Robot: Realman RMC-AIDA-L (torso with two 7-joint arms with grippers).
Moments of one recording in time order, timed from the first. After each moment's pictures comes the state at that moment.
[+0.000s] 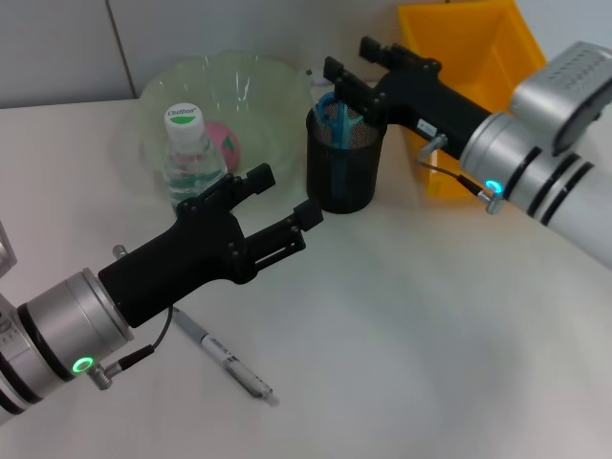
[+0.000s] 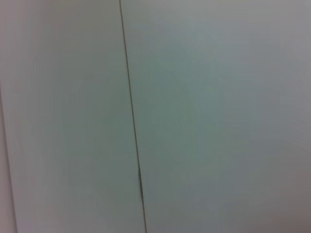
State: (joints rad) left arm -0.23 -2.02 1.91 0.76 0.57 1.14 -1.07; right arm 0.78 2.09 -0.46 -0.02 -1.41 -1.15 0.62
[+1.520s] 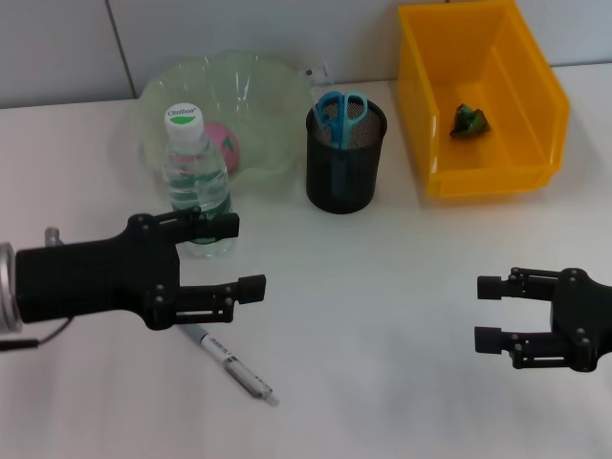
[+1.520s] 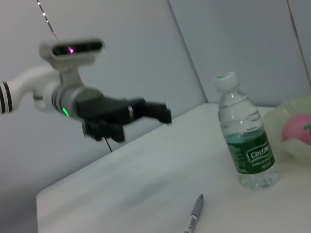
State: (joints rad) left arm -0.33 -1.99 1.30 0.92 1.46 1.54 -1.48; right arm 0.32 2.00 -0.66 -0.68 -1.95 -1.84 1.36
